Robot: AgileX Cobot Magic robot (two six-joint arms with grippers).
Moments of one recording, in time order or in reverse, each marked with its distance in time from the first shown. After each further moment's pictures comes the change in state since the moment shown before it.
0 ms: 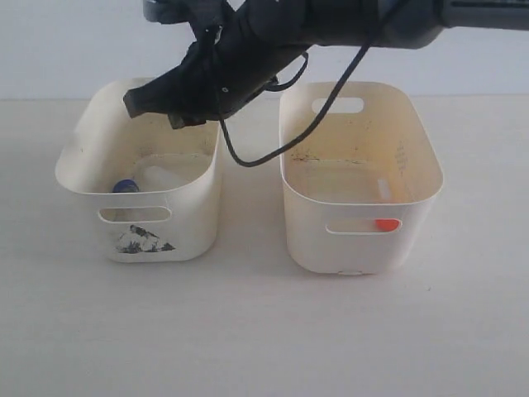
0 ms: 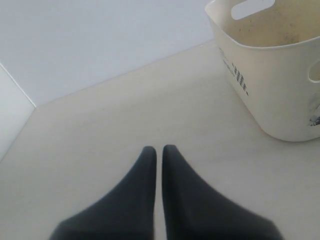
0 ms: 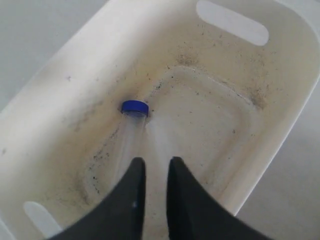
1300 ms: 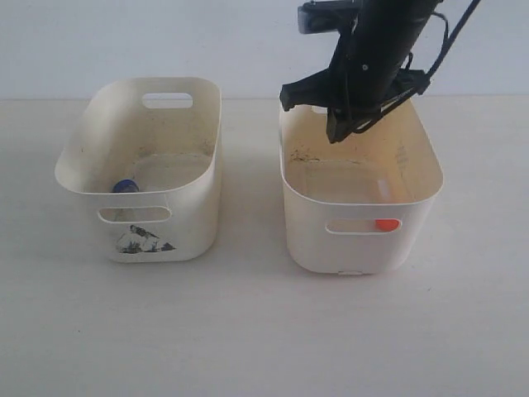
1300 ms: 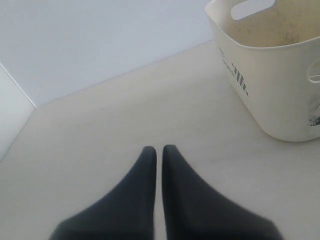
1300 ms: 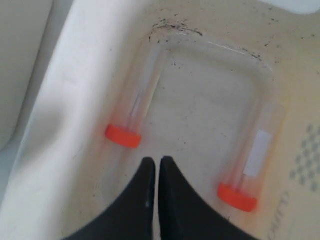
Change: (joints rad) left arm 0.000 0.000 0.000 0.000 0.000 0.000; right arm -0.272 -0.029 0.000 -0.244 0.462 0.231
